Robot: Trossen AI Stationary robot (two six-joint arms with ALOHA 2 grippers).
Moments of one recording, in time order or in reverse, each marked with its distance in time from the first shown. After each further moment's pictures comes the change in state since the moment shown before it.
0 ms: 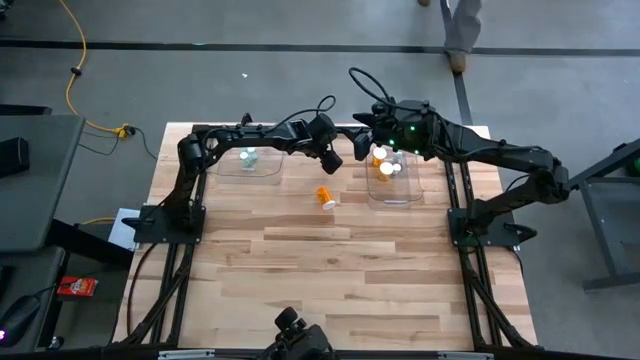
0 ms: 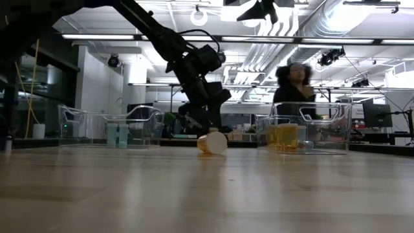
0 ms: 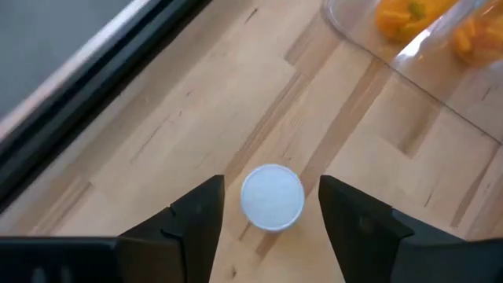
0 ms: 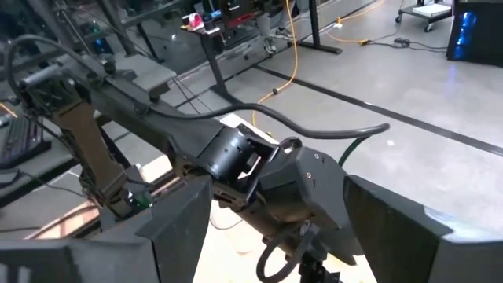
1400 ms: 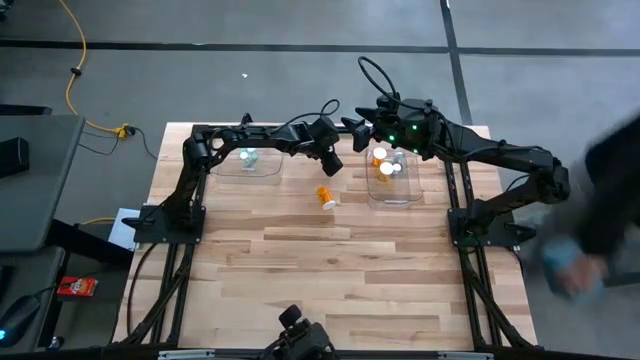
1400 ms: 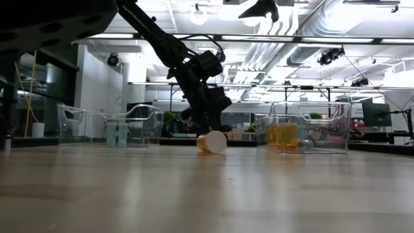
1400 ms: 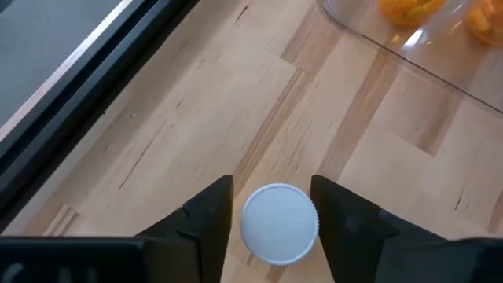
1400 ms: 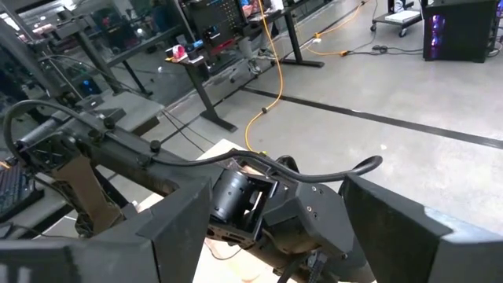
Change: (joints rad) left arm 0.005 0.048 -0.002 0.063 0.008 0.090; right arm 0.000 0.000 0.000 0.053 0.083 0.096
